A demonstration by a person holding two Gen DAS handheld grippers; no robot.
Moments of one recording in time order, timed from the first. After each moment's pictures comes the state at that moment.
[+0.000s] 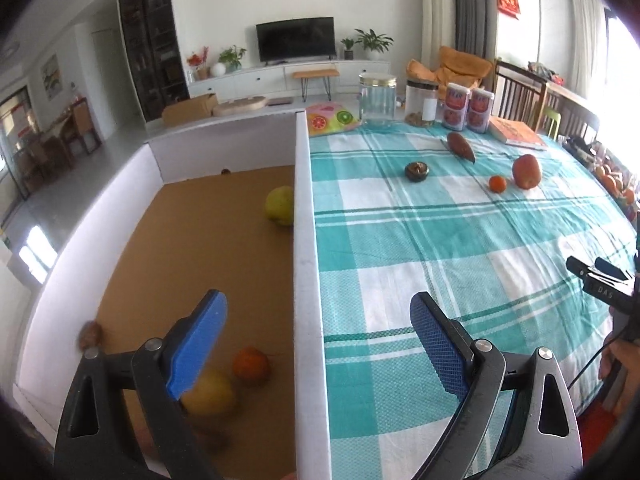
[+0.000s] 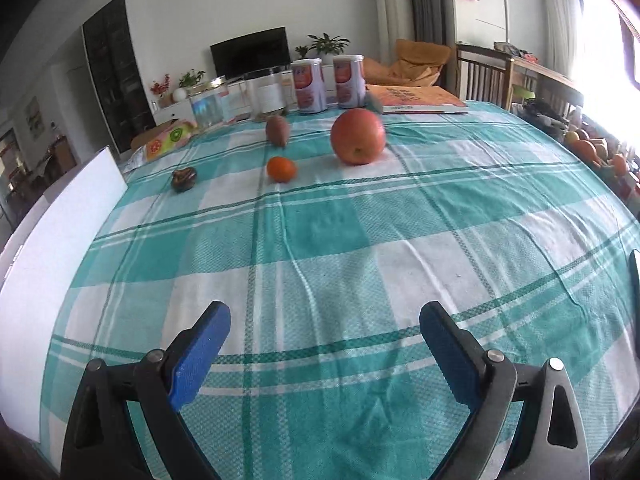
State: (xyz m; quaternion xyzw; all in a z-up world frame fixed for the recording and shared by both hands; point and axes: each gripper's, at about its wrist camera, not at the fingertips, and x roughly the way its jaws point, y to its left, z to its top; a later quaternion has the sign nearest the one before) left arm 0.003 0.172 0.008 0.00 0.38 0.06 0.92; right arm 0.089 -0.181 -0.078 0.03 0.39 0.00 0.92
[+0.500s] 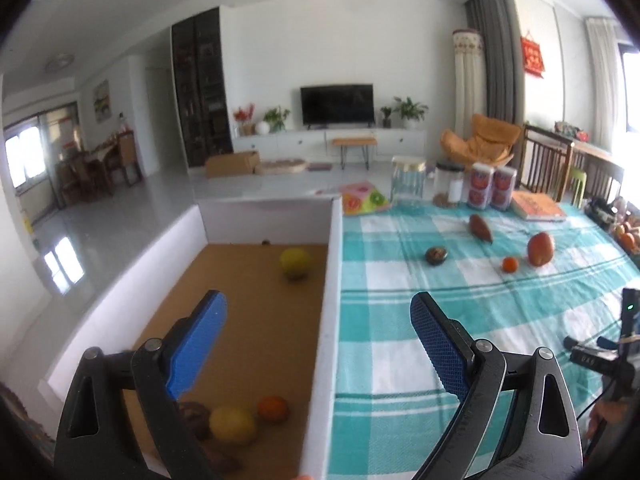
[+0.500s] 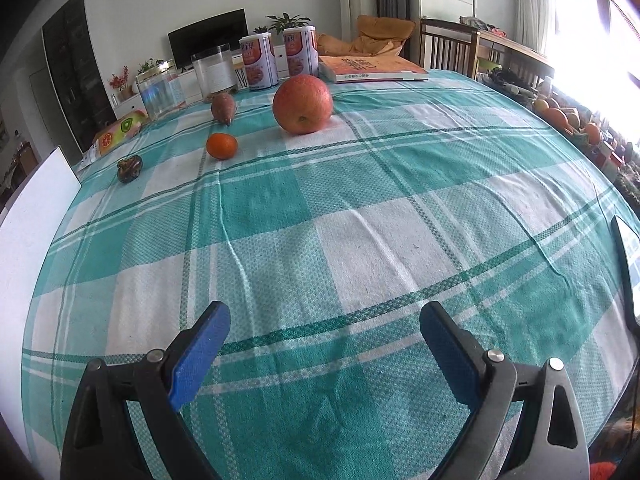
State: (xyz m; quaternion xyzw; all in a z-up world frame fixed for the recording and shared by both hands) left arm -0.022 0.152 0.065 0.00 0.23 0.12 0.96; right arm 0.099 -0.197 -0.097 0.05 0.43 -0.04 0.90
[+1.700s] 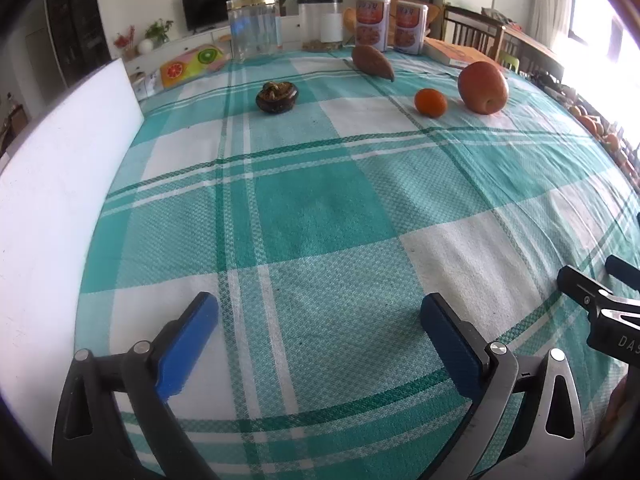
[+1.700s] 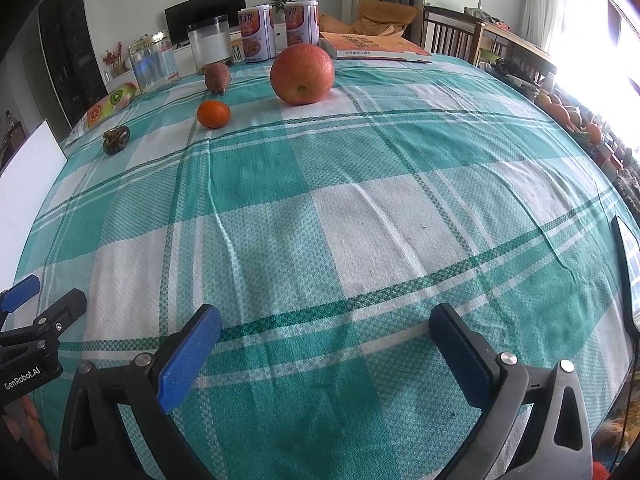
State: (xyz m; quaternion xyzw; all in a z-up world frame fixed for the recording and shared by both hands) left arm 0.118 0.039 -0.101 0.03 0.45 -0.04 0.89; right arm 0.105 -0.190 -0.109 0.03 0.46 -0.05 0.89
